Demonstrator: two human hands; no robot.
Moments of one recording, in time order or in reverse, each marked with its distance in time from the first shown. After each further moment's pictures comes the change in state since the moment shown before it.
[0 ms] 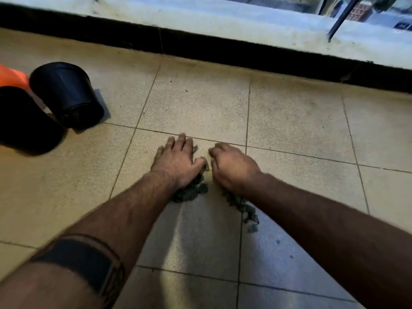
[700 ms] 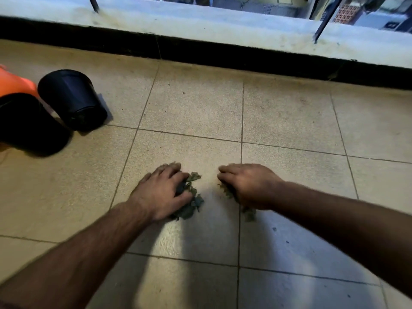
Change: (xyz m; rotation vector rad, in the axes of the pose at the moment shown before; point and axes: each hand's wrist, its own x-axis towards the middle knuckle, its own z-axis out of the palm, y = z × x) left_hand -0.077 -0.039 0.010 0.041 -0.165 0.144; right_hand -0.065 0.031 -0.005 -0.290 -0.164 -0.286
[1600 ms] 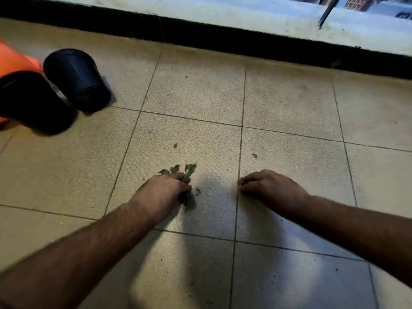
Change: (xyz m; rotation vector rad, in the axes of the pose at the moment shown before) left_hand -0.041 0.018 0.015 0.155 0.083 0.166; right_hand -0.067 0.008 0.035 0.094 0.081 -0.061
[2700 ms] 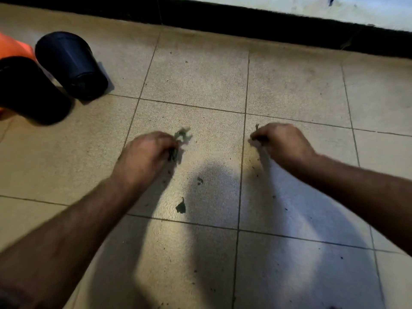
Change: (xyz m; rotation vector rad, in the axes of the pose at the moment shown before) left_hand 0.007 -0.031 -0.013 -0.175 0.415 -0.109; right_hand 0.035 0.023 -0.030 0.210 0.300 0.376
